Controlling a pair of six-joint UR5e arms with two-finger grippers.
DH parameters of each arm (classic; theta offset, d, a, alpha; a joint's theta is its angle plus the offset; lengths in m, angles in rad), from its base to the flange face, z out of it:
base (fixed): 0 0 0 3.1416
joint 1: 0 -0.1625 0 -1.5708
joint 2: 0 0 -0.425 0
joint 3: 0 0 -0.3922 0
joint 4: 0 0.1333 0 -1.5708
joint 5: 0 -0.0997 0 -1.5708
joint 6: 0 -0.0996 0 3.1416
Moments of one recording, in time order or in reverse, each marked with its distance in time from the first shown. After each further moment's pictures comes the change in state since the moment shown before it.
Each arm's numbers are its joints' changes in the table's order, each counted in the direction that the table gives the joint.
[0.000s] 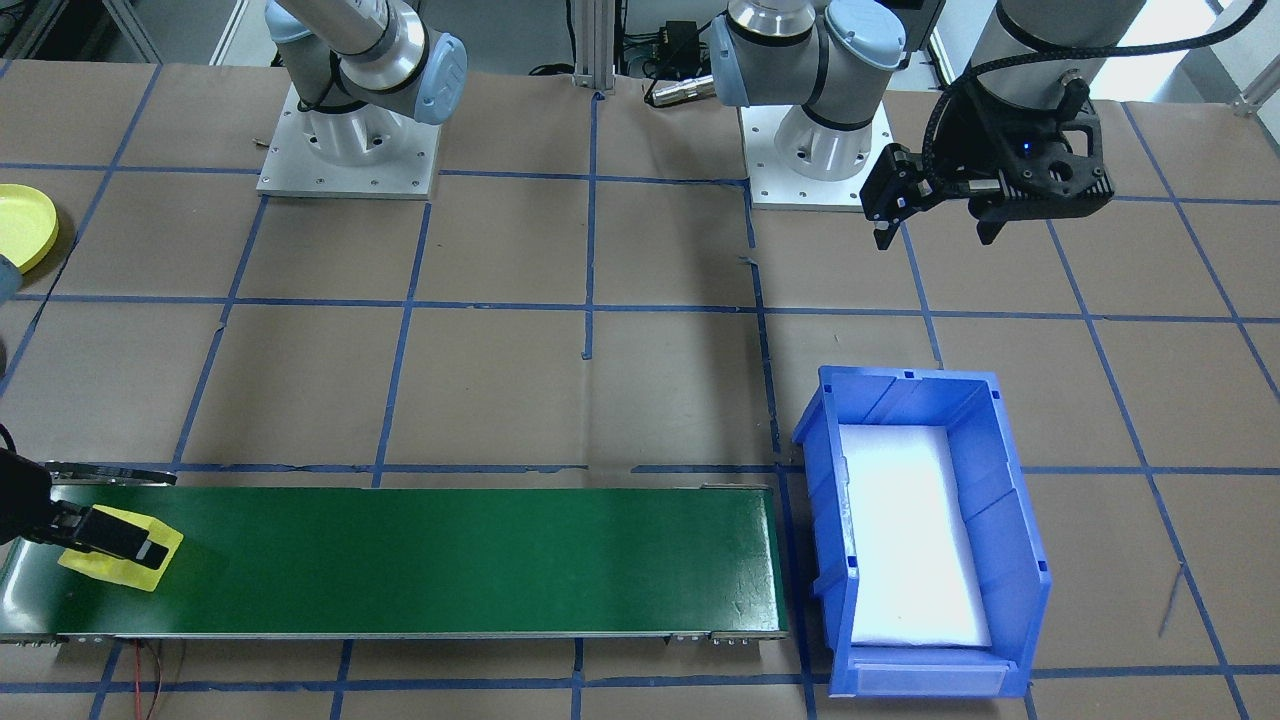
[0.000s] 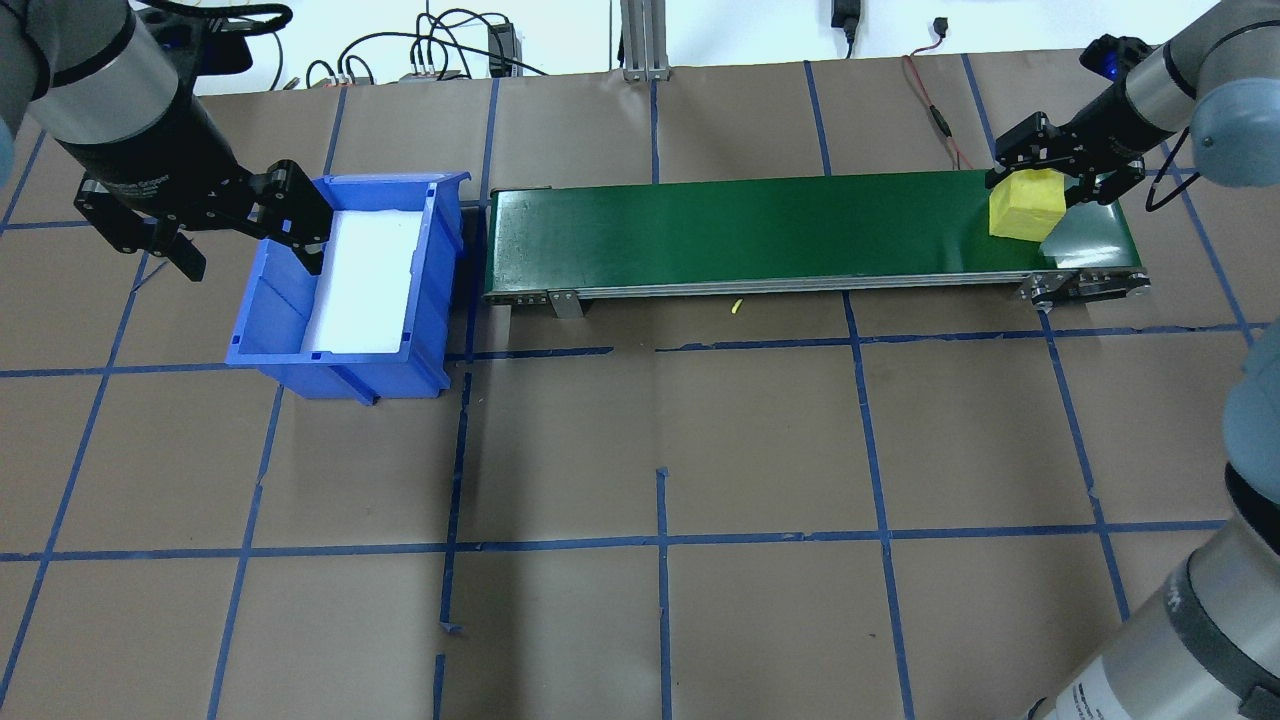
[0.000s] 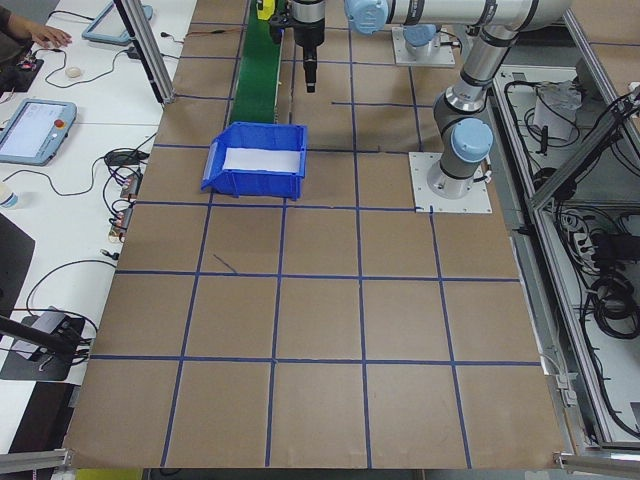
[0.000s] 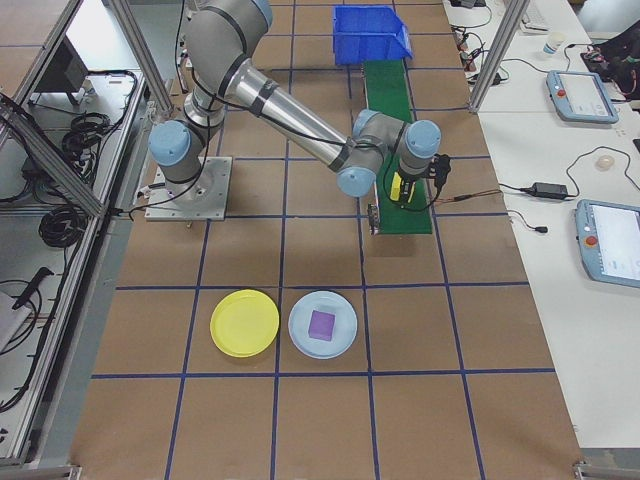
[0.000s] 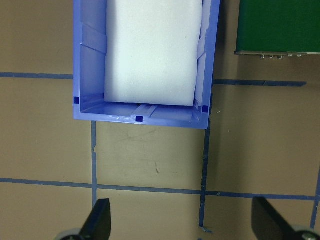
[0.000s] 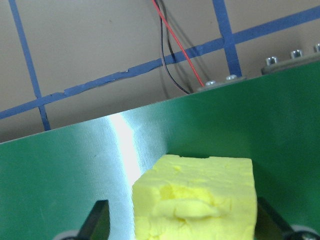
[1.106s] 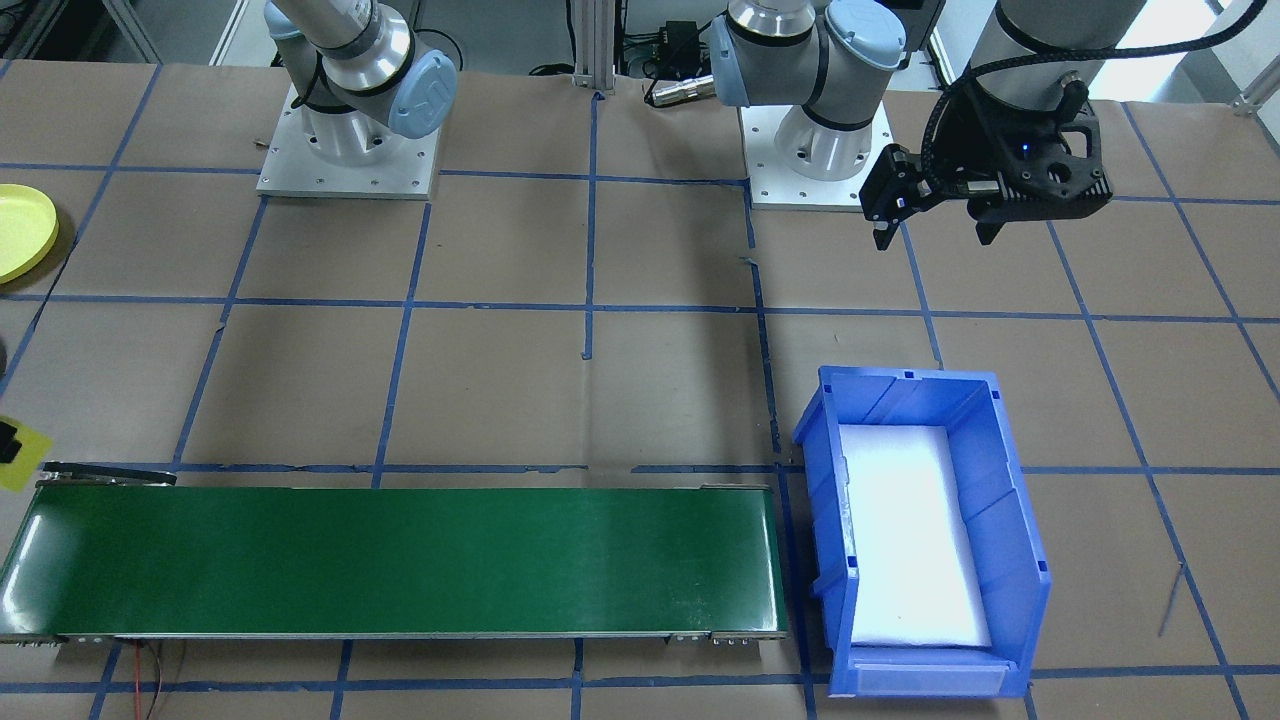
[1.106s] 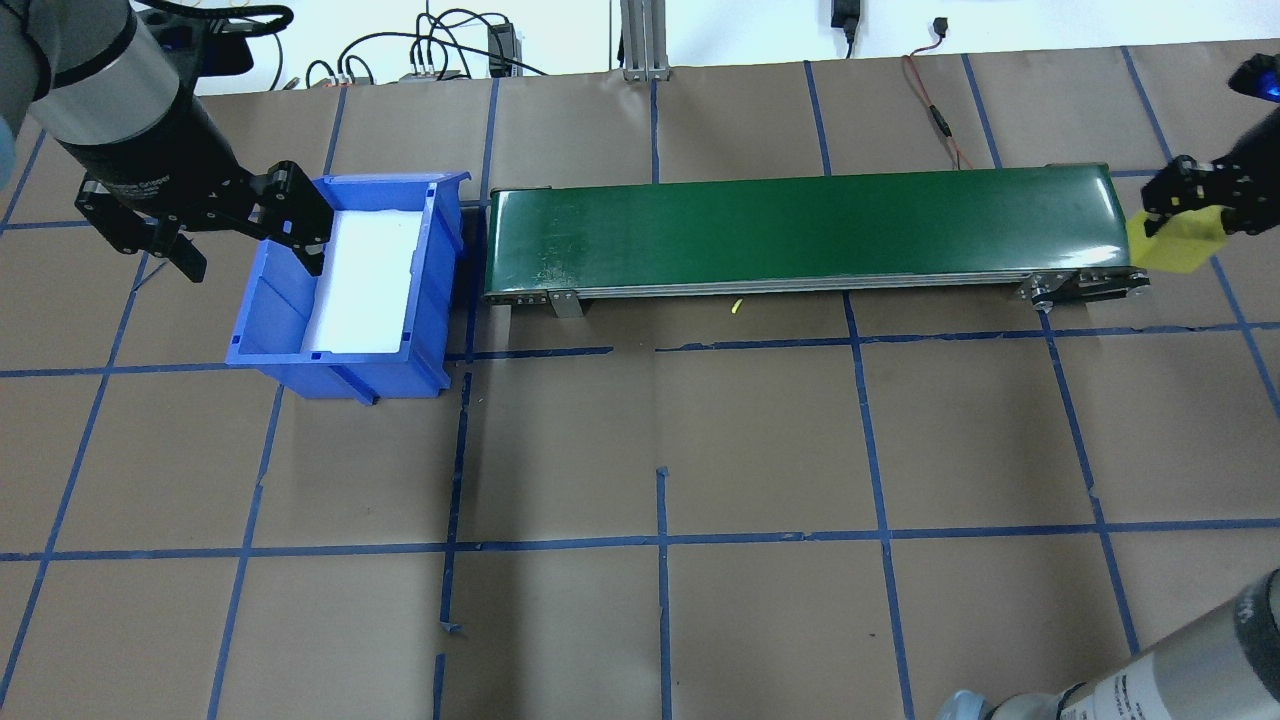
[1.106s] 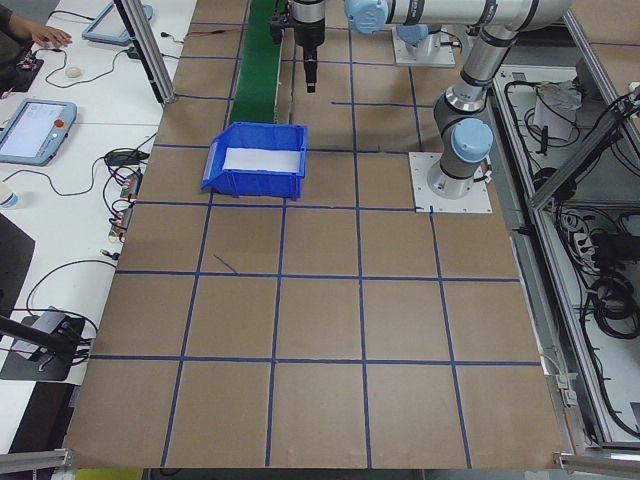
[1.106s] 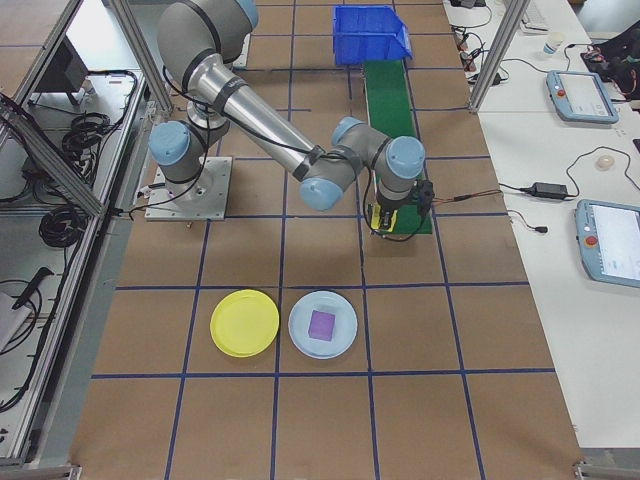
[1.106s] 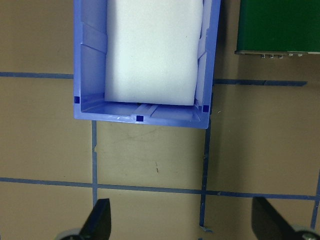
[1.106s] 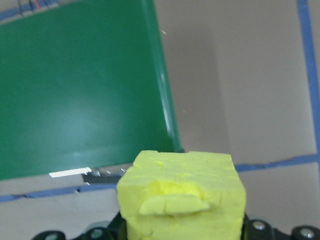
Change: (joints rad) left arm 0.000 0.000 0.000 -0.001 0.000 0.000; right arm 0.238 -0.146 0.068 0.132 0.208 0.305
